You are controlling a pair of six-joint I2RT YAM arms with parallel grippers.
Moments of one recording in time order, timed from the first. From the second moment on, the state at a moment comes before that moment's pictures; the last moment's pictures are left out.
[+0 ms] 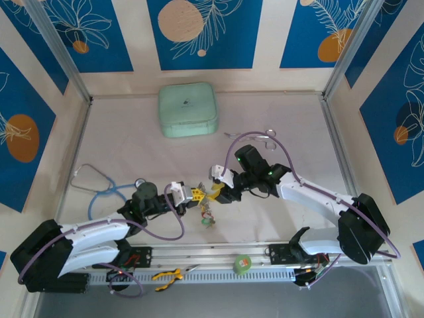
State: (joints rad) left arm -0.80 1.04 0.19 0.70 0.48 0.18; right arm 0.73 1.28 0.79 -0.38 -0.64 -0.48
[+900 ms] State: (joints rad) left arm -0.80 1.01 0.18 0.68 0.46 0.16; right arm 0.81 1.23 0.73 -0.27 -0.48 -0.41
